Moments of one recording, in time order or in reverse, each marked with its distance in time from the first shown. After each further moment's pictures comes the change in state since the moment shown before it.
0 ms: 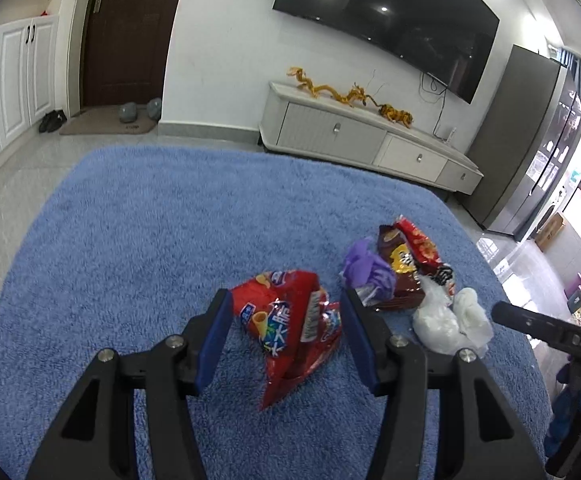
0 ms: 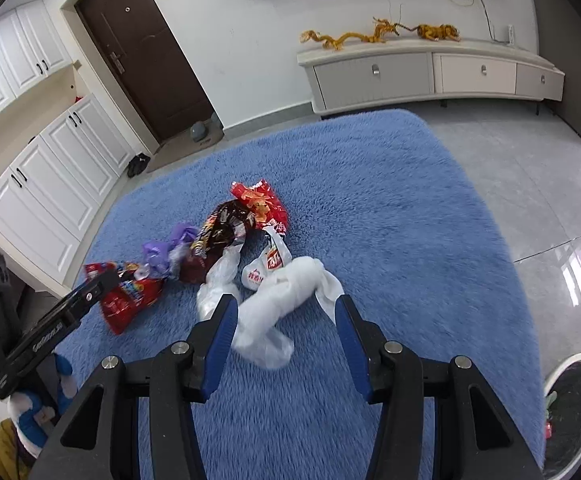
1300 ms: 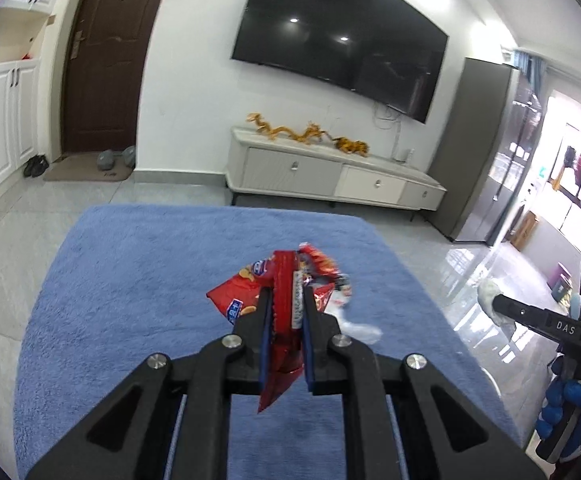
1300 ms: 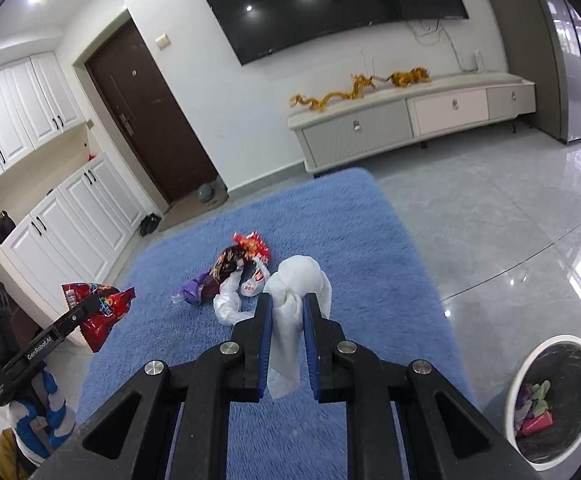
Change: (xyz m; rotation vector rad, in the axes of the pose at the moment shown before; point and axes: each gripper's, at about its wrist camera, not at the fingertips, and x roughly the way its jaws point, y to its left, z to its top) left arm -0.121 -0.071 -0.016 0.097 -0.149 -0.091; right arm -0.152 -0.043 -0.053 0.057 -0.272 0.024
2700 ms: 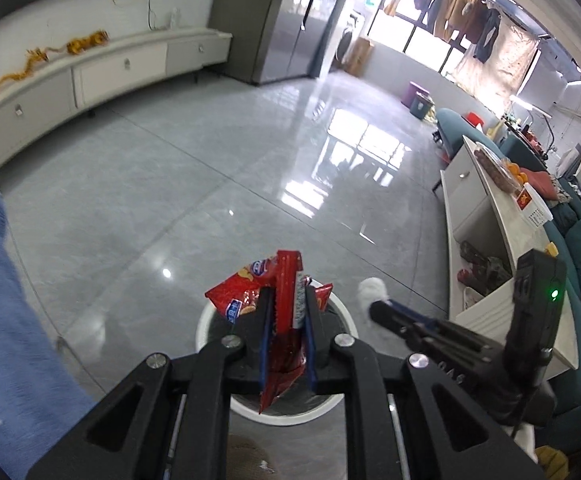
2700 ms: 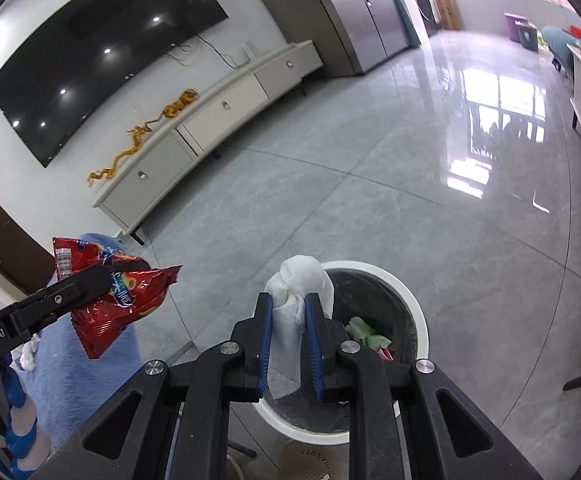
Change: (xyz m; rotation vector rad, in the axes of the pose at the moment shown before) left arm 0.193 -0.478 -0.121 0.456 0.511 -0.548; right arm -0.129 -0.319 -0.108 0.503 -0.074 -0.436
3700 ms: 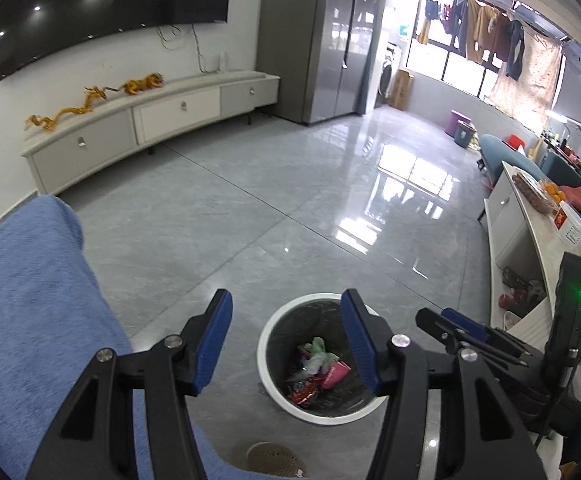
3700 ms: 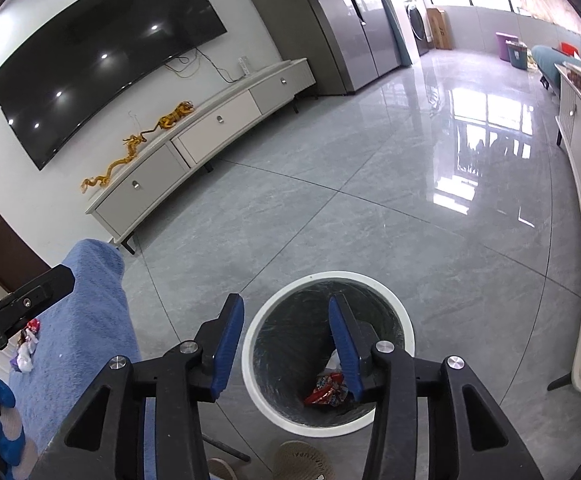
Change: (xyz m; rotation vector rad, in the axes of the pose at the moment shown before) left arm -0.088 -0.008 -0.020 0.001 -0.174 0.241; right arm -0.049 0.033 -0.006 -0.048 -0.081 -0.051
